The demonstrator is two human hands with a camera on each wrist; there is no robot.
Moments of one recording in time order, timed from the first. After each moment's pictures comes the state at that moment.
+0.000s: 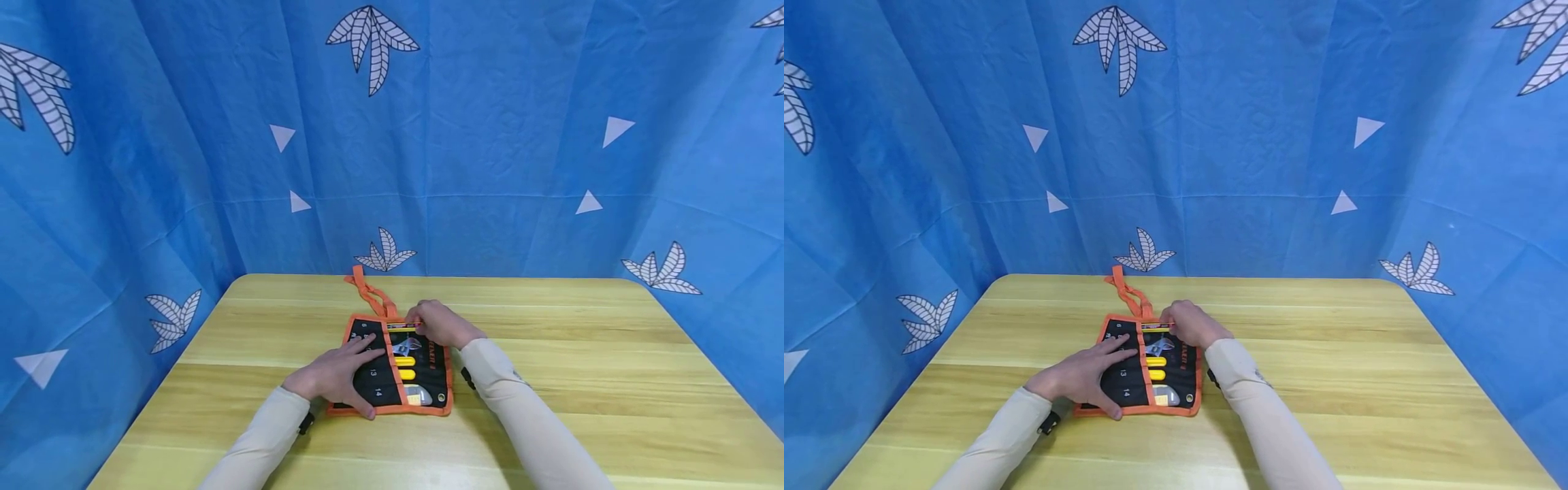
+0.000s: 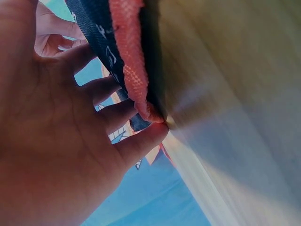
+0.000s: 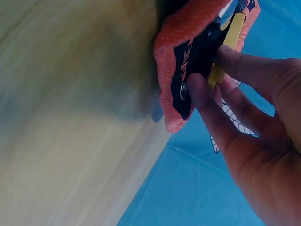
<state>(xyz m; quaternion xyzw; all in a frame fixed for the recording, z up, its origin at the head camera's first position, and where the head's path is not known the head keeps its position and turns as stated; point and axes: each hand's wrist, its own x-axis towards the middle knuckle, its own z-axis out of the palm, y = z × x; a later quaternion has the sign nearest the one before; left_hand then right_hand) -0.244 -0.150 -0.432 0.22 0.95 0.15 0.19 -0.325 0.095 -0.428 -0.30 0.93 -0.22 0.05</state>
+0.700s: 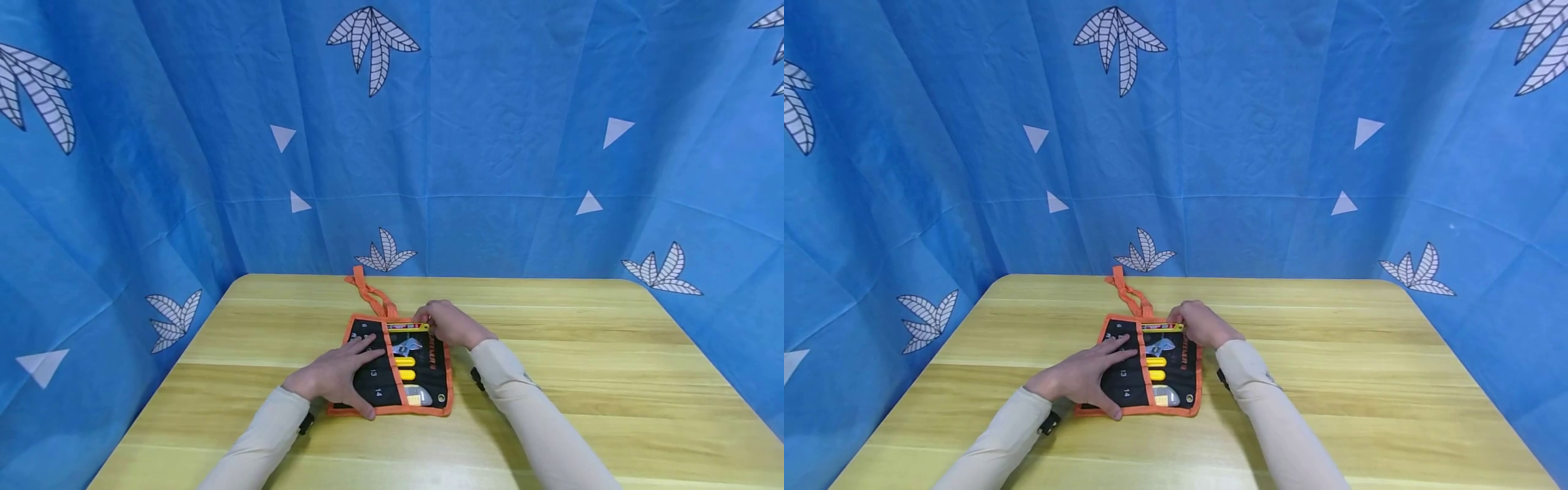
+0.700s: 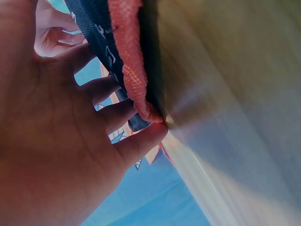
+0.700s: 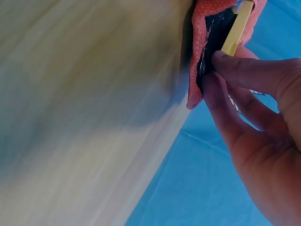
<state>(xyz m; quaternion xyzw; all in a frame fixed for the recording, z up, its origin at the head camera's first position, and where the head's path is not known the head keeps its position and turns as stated) -0.245 -0.151 -0.433 0.22 0.95 0.15 0.19 -0.329 0.113 -0.433 -0.31 0.92 -0.23 0.04</state>
